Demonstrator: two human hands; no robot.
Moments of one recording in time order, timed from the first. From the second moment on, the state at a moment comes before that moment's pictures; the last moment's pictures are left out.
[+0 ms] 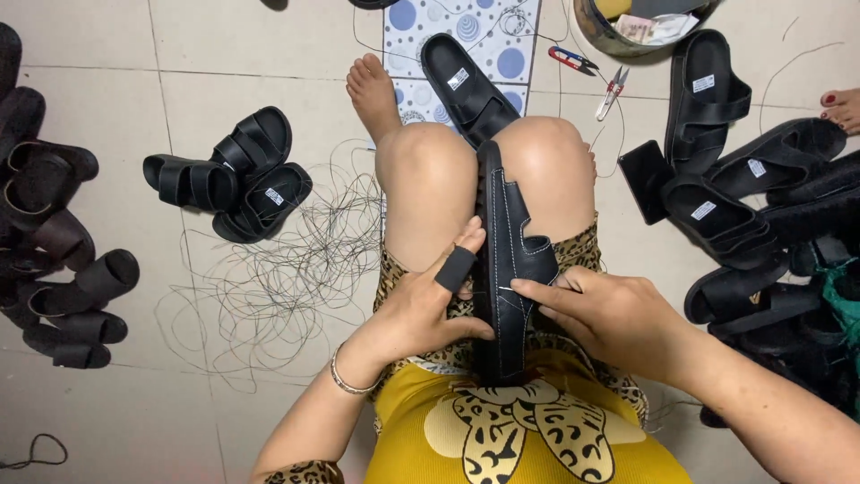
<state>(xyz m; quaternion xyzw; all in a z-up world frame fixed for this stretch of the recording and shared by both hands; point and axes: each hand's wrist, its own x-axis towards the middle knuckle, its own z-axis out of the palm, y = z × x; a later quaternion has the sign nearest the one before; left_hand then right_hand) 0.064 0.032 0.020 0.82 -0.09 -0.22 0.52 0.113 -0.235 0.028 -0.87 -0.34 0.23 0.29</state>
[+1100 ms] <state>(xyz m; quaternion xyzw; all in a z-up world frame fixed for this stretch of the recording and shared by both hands) 0.049 0.013 0.011 0.73 0.01 -0.15 0.67 0.130 -0.229 0.038 -0.88 -0.40 0.23 0.10</state>
